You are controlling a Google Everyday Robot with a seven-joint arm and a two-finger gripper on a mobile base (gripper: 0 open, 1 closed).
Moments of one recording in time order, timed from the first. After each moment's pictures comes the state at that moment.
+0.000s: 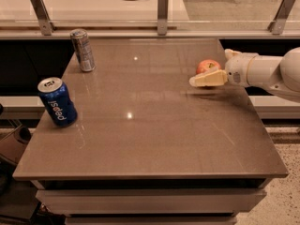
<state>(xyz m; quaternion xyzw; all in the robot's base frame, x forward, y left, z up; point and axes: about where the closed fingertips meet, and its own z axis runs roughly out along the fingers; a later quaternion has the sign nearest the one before) 0.676 -0.198 0.860 -0.33 0.76 0.15 0.55</state>
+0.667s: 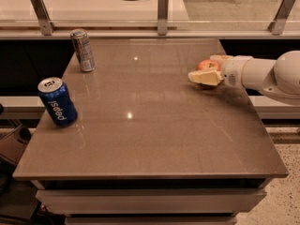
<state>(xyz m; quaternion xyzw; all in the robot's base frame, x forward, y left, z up) 0.680 -0.187 0.849 -0.32 0.76 0.16 0.55</state>
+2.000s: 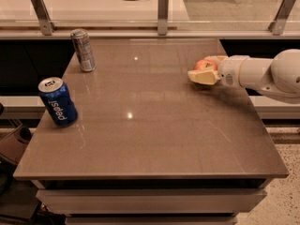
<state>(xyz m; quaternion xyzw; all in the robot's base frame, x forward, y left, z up) 0.678 -0.177 0.850 -0.33 0.76 0.17 0.54</state>
